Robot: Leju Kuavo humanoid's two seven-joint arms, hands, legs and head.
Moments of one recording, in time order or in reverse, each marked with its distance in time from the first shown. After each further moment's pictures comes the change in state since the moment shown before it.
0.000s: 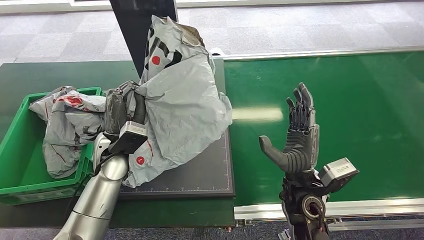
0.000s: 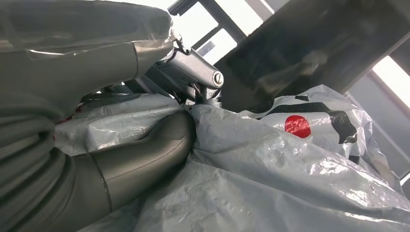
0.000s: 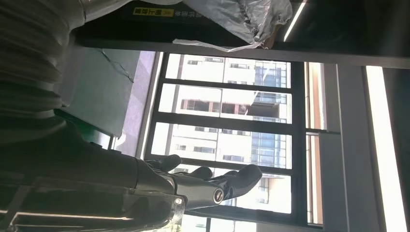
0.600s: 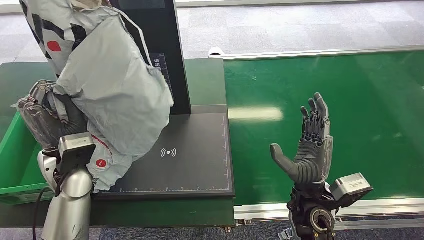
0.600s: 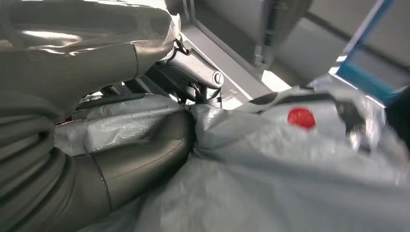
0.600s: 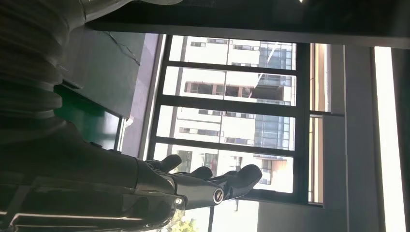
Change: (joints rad) left arm 0.136 0.028 0.190 -0.351 -0.128 0.190 0.108; right arm 0.090 -0.005 -0.039 -0.090 0.023 -0.029 0.000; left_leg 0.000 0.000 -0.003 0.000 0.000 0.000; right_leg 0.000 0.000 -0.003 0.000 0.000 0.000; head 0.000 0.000
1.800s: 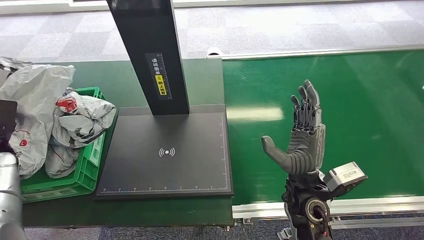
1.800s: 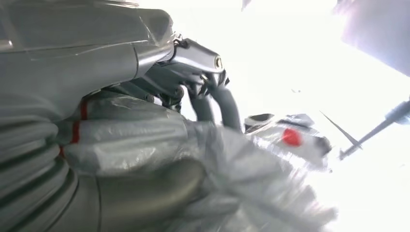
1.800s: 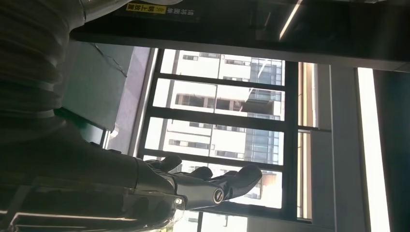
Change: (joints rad) left arm -0.341 0.391 0.524 0.987 0.106 -0.199 -0.026; right arm -0.078 -0.008 0.063 0.020 -0.012 0.003 0.026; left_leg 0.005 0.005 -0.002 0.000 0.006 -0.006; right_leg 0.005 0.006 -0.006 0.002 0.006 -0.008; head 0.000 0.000
